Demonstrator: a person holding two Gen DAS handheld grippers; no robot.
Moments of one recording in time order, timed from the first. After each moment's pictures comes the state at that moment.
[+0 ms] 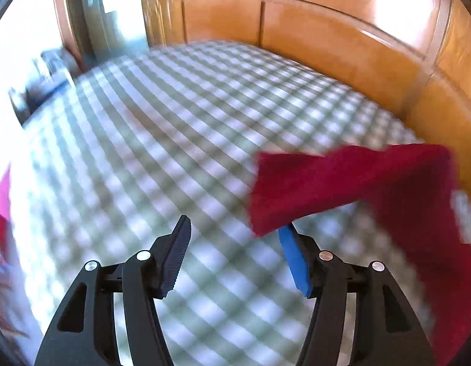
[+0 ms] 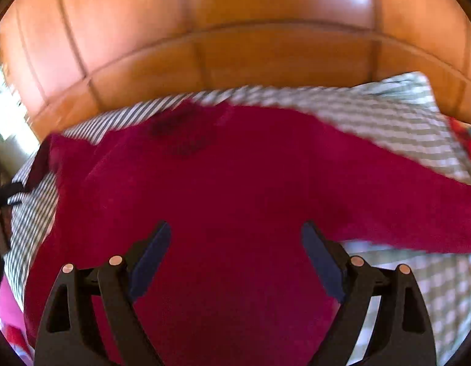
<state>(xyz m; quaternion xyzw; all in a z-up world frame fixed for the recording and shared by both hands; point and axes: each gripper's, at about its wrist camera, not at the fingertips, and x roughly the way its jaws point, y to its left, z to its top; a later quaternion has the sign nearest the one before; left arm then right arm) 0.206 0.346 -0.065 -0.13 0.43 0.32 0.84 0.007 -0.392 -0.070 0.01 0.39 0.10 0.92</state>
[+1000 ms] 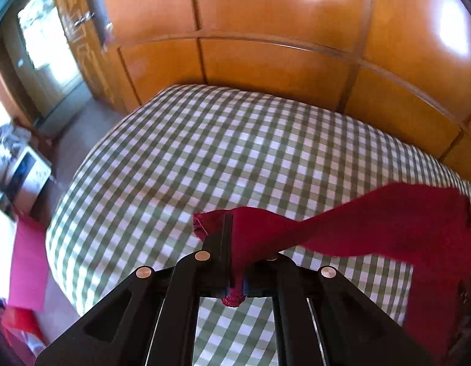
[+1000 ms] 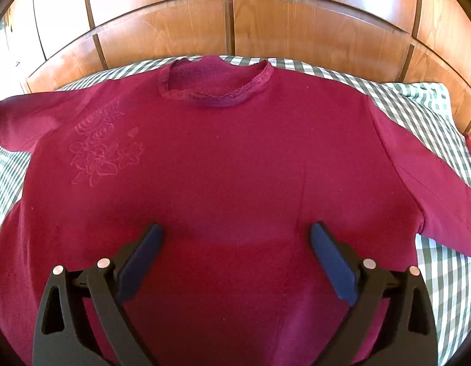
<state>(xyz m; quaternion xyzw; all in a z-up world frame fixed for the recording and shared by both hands) 0.190 0.363 0.053 -0.06 0.48 0.17 0.86 0.014 -0.360 -0.103 -0.05 0.40 0.08 0.91</state>
